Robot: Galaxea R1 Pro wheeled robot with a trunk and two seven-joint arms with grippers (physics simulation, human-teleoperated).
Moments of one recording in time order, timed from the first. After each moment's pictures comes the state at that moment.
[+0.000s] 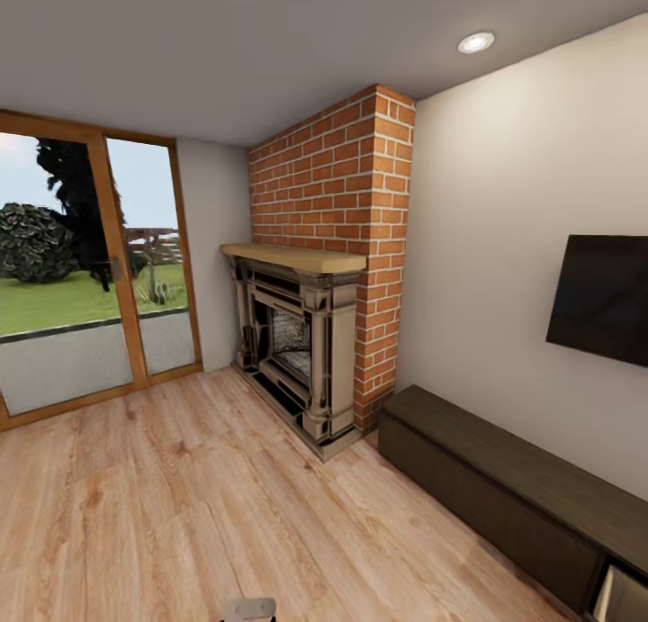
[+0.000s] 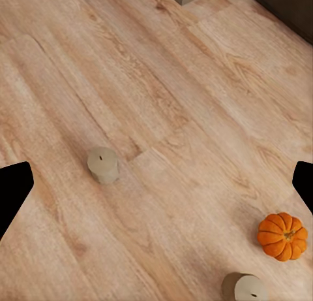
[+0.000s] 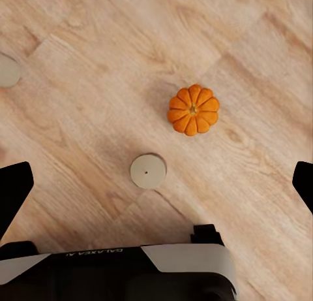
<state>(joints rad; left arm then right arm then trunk) -0.11 -0.07 -0.34 -0.71 0.28 0.02 0.25 -0.31 0.00 0.28 -0.26 -0.43 0.19 -0.07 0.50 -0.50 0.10</state>
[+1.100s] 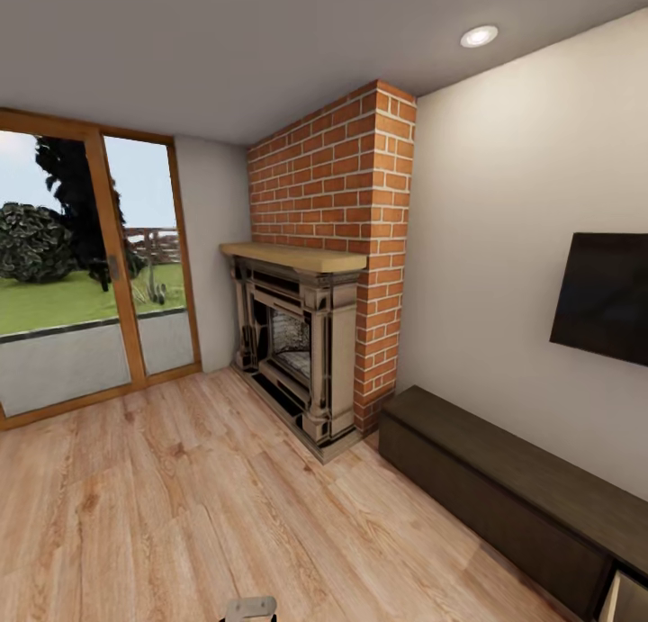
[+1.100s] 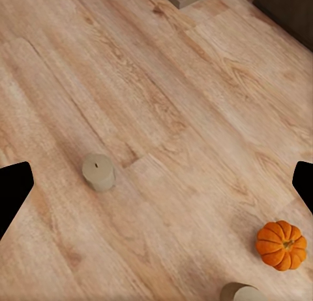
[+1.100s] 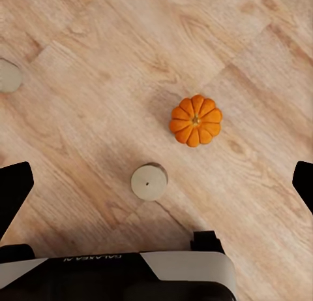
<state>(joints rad) -0.11 -0.07 -0.34 -0.72 0.29 0.02 0.24 -0.31 0.01 0.29 -0.26 -0.42 0.18 -0.07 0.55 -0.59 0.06</state>
